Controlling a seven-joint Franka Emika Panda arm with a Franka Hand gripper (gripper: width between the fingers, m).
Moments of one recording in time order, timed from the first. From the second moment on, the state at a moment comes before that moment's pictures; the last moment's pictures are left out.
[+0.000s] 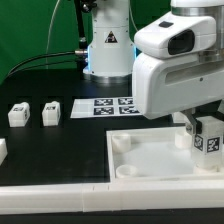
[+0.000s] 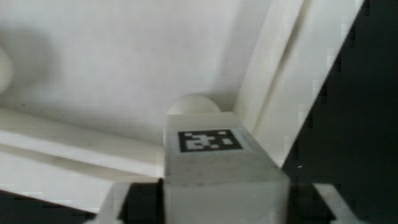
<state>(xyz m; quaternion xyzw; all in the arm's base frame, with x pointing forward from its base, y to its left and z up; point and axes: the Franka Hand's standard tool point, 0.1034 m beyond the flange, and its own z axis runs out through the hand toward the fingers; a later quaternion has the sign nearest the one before) 0.611 0.115 0.085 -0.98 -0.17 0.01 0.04</state>
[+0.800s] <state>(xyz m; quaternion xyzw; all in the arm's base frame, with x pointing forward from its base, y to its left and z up) 0.611 0.117 0.084 -0.97 0.24 0.02 0.06</state>
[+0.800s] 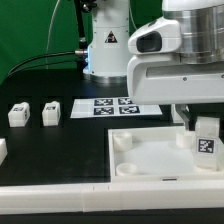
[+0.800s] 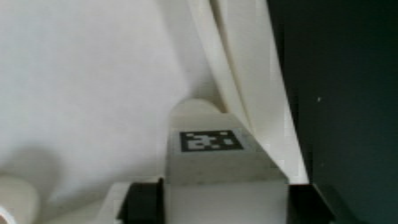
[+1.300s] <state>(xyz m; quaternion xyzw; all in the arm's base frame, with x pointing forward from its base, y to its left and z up) 0.611 0.122 0.084 -0.88 0.47 0.04 0.05</state>
